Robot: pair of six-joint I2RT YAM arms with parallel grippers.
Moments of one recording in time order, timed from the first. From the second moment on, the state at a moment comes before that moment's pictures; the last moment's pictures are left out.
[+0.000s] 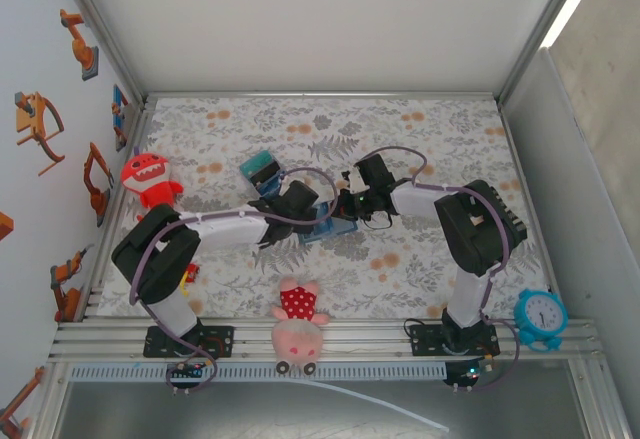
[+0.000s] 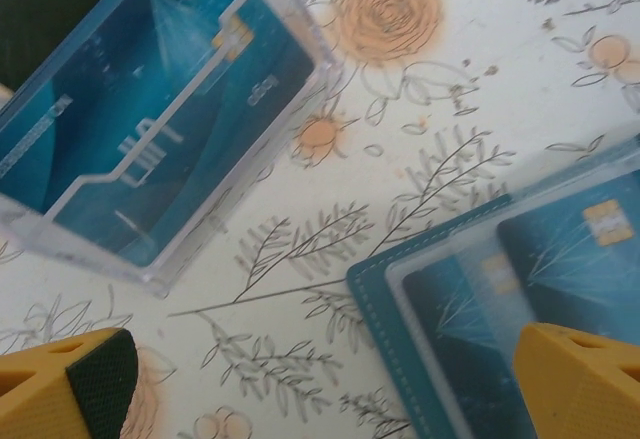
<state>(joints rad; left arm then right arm) -0.87 1.70 0.92 -0.25 -0.48 -0.45 0.52 1.85 0.99 -0.13 -0.59 0.59</state>
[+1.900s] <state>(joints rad) -0.87 1.72 0.93 -0.28 -0.47 -0.43 0.43 1.65 0.96 -0.24 -0.55 0.43</state>
